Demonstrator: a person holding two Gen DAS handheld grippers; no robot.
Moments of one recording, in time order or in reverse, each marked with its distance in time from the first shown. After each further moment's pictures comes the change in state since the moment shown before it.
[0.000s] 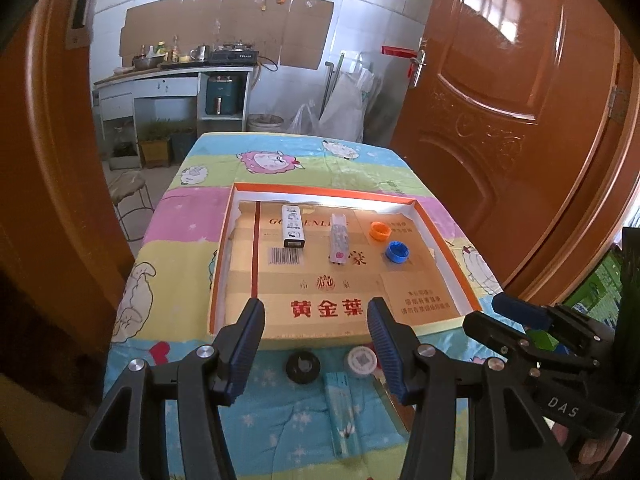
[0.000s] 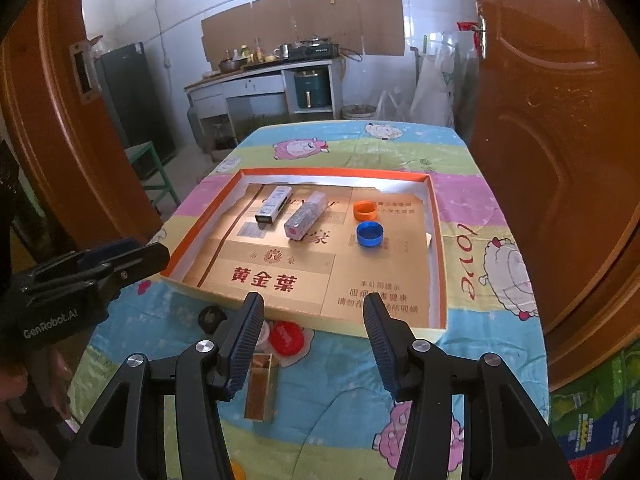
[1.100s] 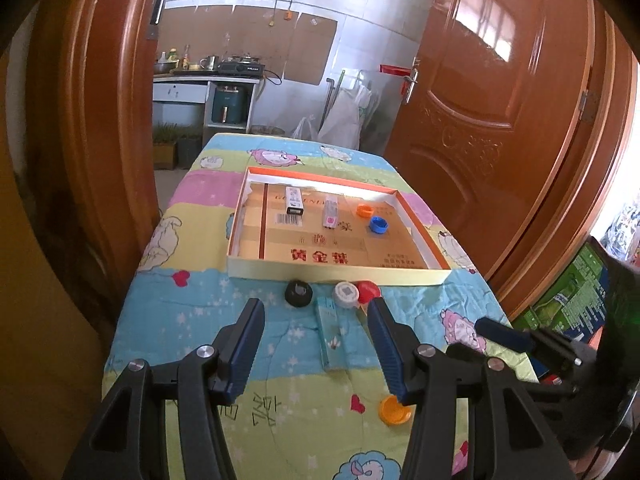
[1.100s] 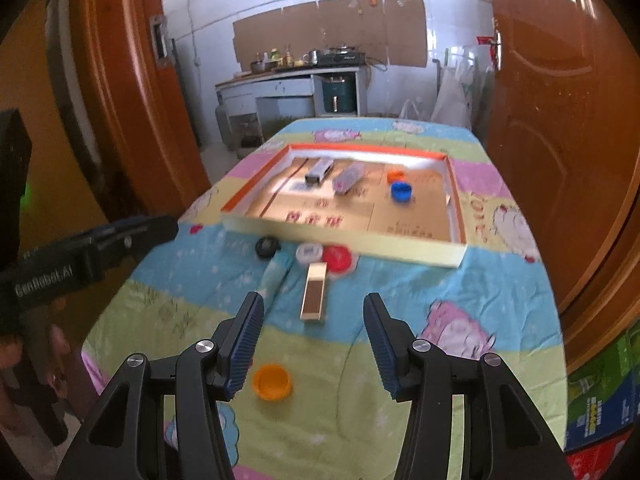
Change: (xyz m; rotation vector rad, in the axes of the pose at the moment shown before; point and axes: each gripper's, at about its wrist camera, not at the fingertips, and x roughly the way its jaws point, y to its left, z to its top) left arm -0.071 0.003 -0.074 -0.039 -0.071 -0.024; right arm -0.056 0.037 -0.085 -0.067 -0.030 0.063
